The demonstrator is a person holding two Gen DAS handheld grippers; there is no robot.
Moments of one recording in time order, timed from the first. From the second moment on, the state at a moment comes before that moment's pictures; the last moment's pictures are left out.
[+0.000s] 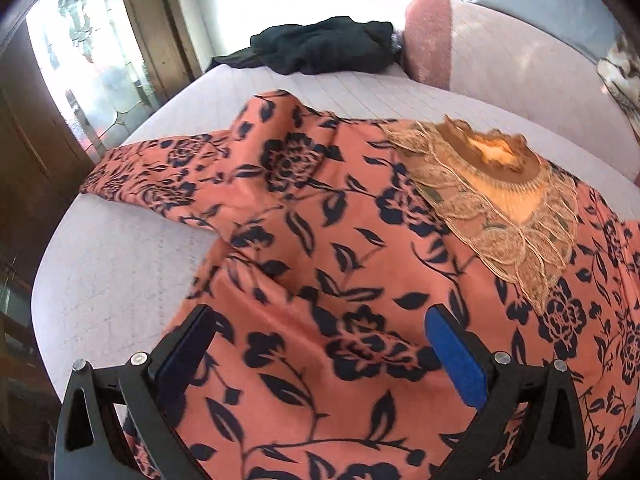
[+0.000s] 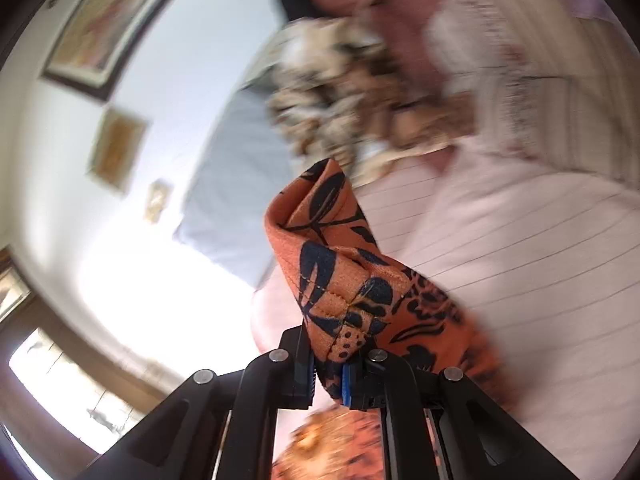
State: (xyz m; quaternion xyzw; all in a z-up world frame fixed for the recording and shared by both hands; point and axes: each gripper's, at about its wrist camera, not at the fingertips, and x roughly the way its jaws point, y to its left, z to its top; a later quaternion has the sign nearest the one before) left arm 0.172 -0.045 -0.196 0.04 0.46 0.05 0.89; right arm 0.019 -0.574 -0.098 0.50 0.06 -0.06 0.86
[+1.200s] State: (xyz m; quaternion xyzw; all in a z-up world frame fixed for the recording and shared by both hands) left arm 0.237 0.012 -0.237 0.02 0.53 0.09 0.84; right arm 0.128 -0.471 -0.265 0.42 0.40 -0.08 0.81
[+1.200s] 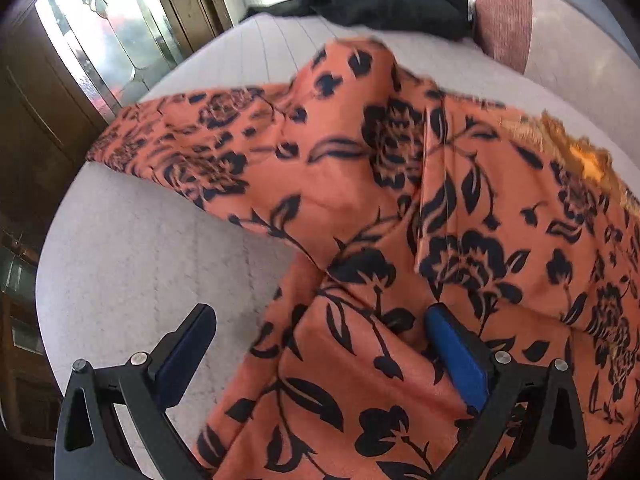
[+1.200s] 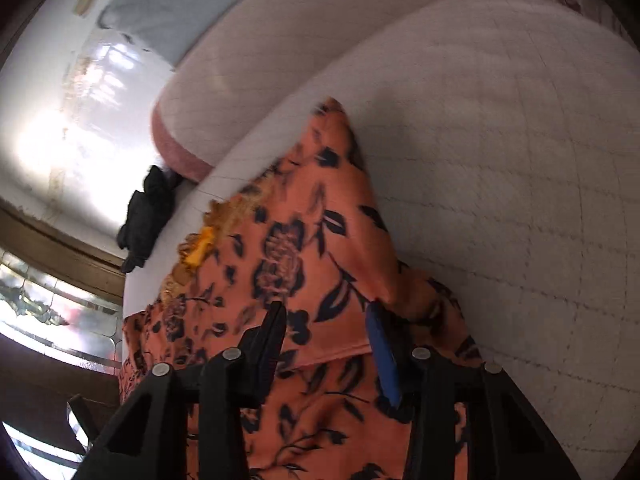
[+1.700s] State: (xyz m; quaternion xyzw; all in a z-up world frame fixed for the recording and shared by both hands) left arm 0.237 0.195 -0.198 -0.26 0.43 0.21 0.84; right arm 0.129 -0.376 -0.194 0.28 0.37 0.05 0.88
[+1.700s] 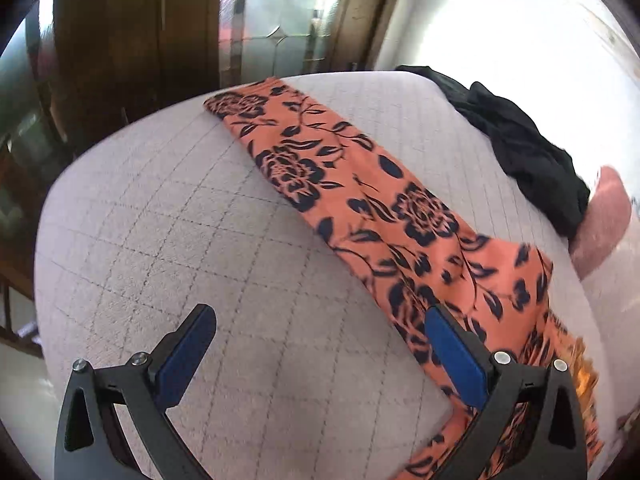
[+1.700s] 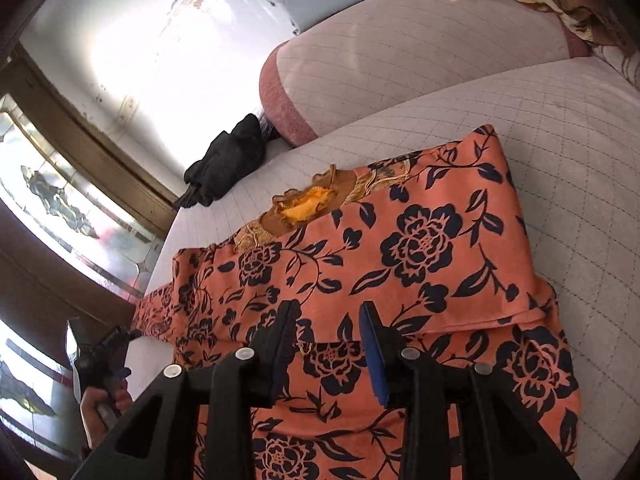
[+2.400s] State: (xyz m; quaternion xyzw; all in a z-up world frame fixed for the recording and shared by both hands) left arm 0.333 0.338 -0.231 -0.44 0.38 0.13 0.81; right arm 0.149 -0.381 -0.205 0.25 0.38 0.02 0.89
